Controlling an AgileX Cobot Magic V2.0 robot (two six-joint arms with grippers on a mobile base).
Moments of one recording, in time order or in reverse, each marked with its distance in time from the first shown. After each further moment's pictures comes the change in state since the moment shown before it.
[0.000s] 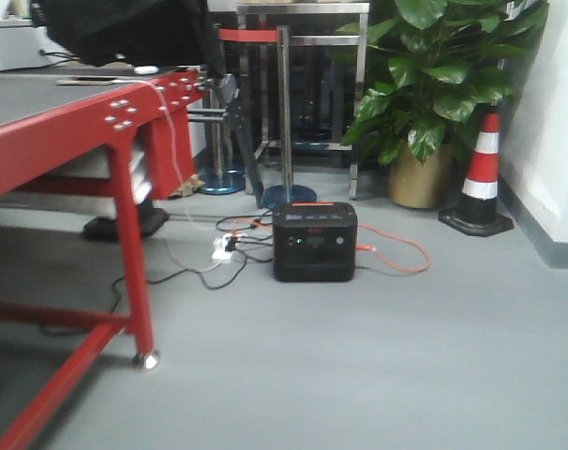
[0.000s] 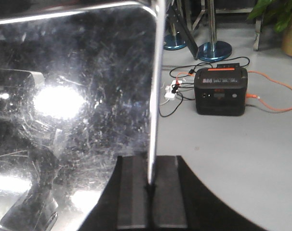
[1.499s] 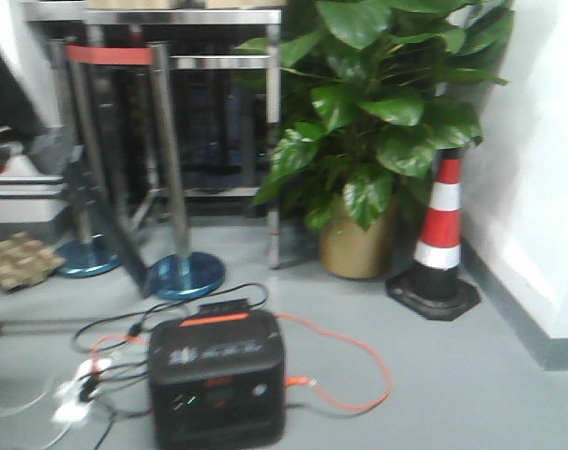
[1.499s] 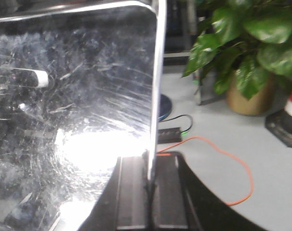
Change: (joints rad) left arm 0.000 0.000 0.000 0.023 -0.004 0.000; right arm 0.000 0.000 0.000 0.004 -0.002 0.000
